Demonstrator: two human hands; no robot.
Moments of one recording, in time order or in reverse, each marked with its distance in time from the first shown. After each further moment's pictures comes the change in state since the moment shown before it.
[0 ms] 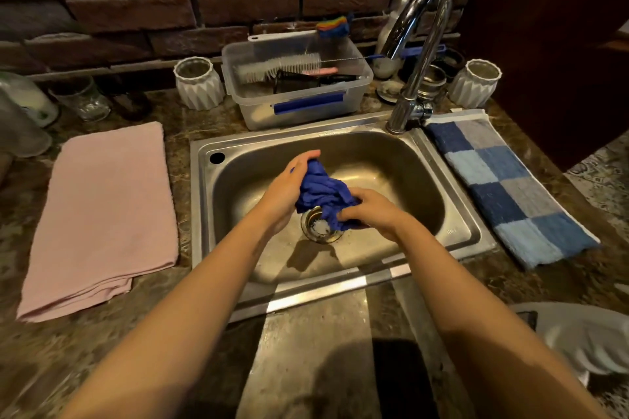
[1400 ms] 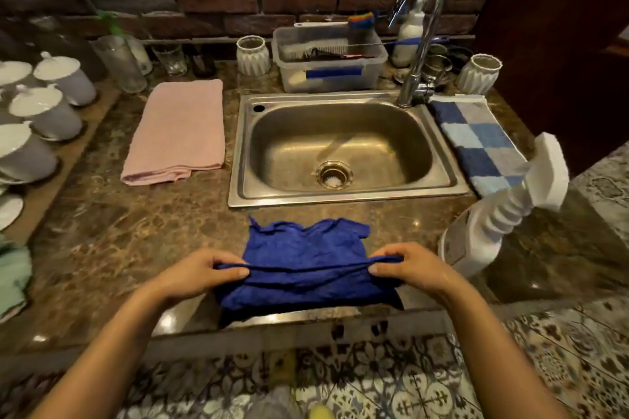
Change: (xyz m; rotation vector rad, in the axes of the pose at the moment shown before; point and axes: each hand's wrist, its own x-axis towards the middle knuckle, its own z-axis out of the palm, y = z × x) left_hand -0.320 -0.079 -0.037 0.479 -0.087 -0.216; right_hand -0.242 0.112 0.022 -0.176 -0.162 -0.032
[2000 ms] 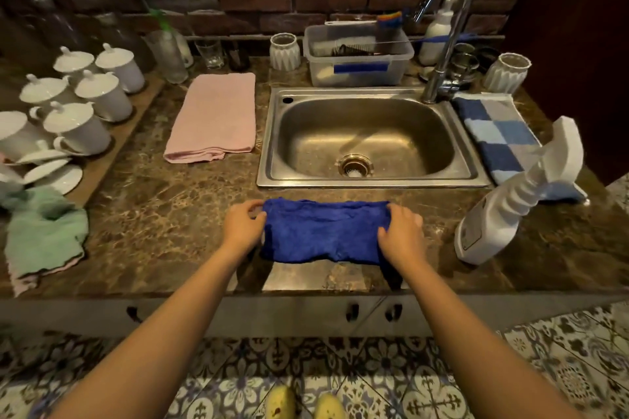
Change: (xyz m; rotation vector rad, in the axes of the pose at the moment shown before) left_hand 0.049 -0.028 0.020 0.093 0.784 -0.035; right_hand 0.048 0.012 0.054 -0.558 0.630 -0.020
